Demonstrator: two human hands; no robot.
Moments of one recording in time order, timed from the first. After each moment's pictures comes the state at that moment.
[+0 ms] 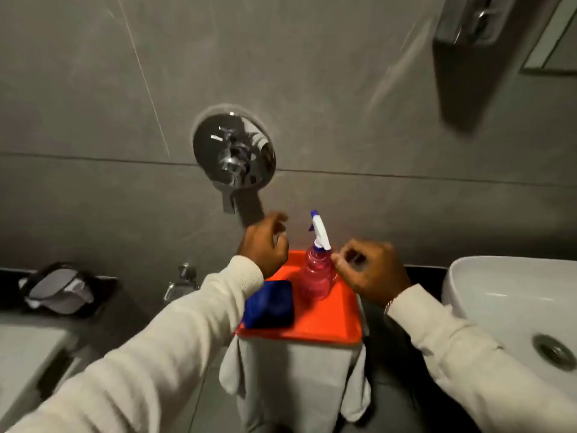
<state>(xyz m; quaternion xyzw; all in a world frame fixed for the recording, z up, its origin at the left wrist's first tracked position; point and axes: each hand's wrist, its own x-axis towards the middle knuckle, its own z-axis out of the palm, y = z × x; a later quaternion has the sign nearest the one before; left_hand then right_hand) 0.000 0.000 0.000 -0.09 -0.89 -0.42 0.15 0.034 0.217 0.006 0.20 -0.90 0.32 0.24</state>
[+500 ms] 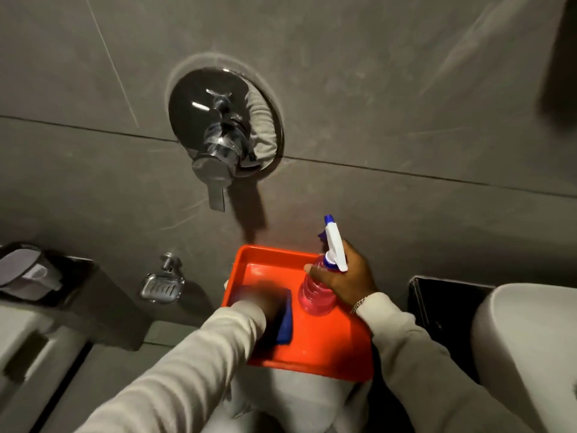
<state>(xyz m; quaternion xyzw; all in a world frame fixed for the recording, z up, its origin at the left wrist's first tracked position) -0.046 -0.007 -0.149 -0.12 -0.96 -0.04 -0.26 -0.075 0.184 -0.091 0.04 -0.85 0.53 0.00</state>
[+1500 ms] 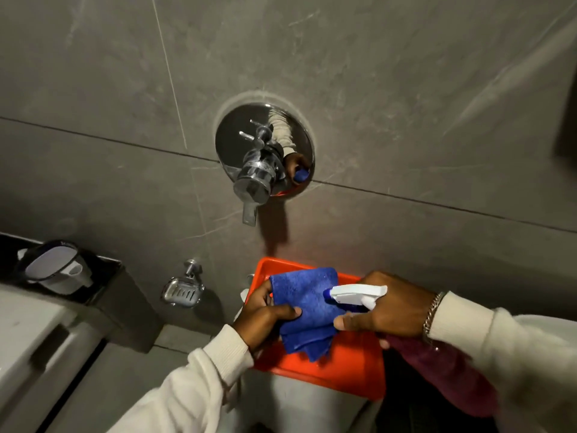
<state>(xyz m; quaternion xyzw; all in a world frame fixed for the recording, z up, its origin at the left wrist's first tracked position) 0.009 -0.019 -0.072 0.10 -0.50 -0.85 -0.10 -0.036 0.189 0.030 0.33 -0.90 0.21 -0.19</state>
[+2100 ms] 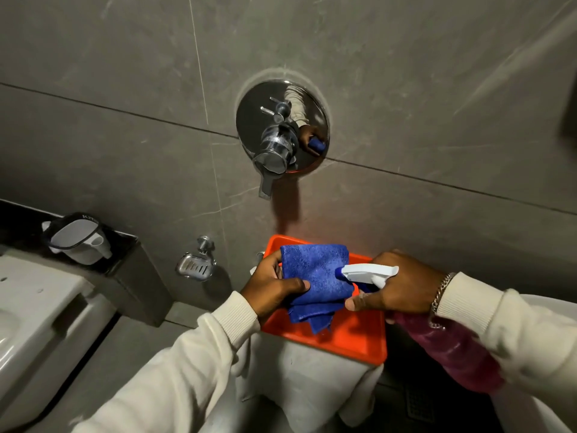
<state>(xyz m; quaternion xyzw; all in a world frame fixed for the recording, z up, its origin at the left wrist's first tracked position) 0.030 -0.027 -0.050 0.05 -0.58 -0.81 -0.06 -0.017 0.188 0.039 0.34 -0.91 0.15 -0.16</state>
